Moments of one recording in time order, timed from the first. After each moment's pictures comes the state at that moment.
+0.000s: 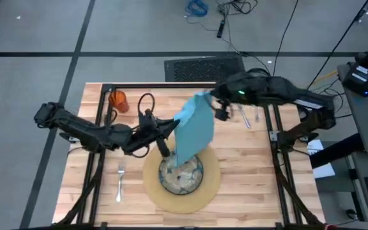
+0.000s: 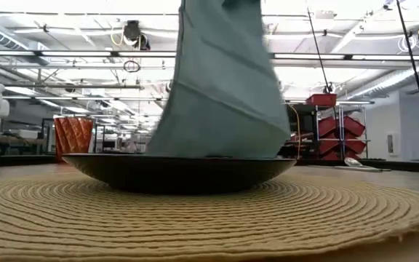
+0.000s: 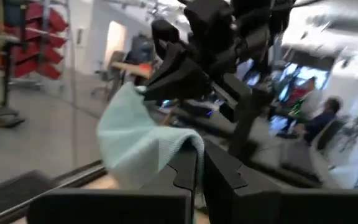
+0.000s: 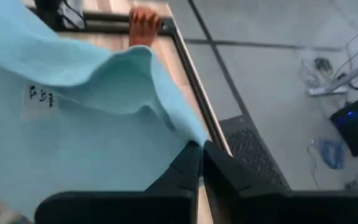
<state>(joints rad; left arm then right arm) -0.27 1.27 0.93 0.52 -0.73 -0.13 -0.17 1.52 1.79 -0.96 0.31 -0.15</state>
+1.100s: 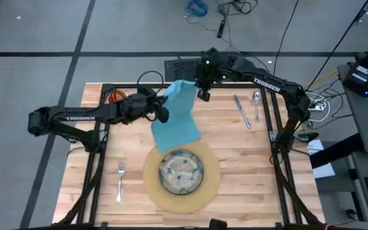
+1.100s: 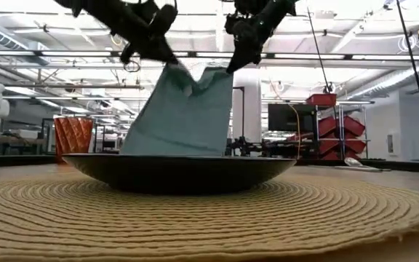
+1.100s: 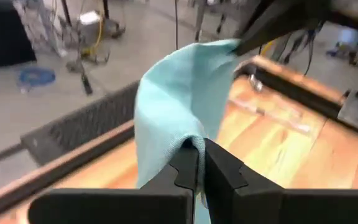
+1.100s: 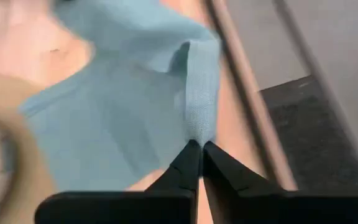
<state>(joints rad) 0.20 1.18 0.79 -0.01 -0.42 -0.34 -0.50 1.77 1.76 -0.90 -0.19 -0.24</state>
